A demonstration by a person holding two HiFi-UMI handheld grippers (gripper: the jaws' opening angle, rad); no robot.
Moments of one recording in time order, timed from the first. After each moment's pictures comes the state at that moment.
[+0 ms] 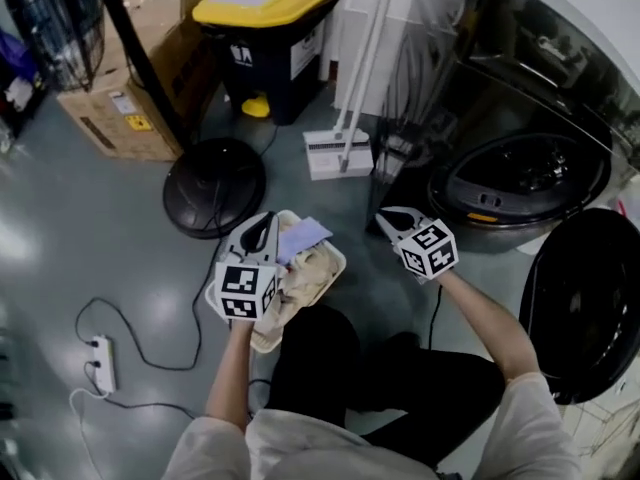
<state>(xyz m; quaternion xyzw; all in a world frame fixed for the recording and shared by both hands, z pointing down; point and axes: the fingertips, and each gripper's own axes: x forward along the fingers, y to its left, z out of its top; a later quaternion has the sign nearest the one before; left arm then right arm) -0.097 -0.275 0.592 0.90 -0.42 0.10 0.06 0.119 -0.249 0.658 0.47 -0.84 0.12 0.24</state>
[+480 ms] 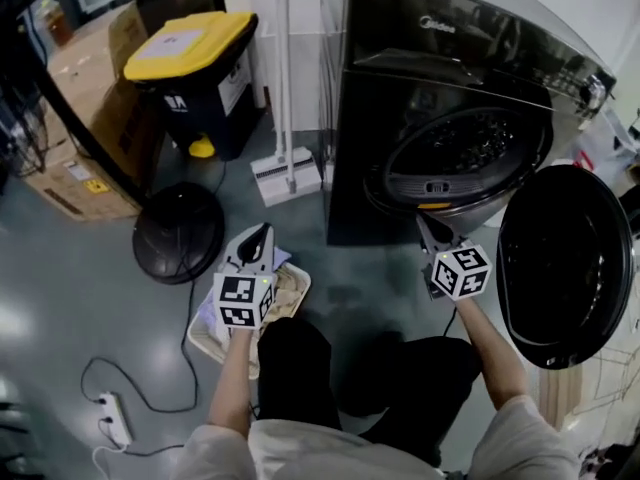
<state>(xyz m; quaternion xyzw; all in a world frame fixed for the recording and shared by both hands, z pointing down) 0.019 -0.267 0.568 0.94 -0.32 0.10 0.03 0.304 -0.144 0.571 0.70 -0.70 0.11 0.09</state>
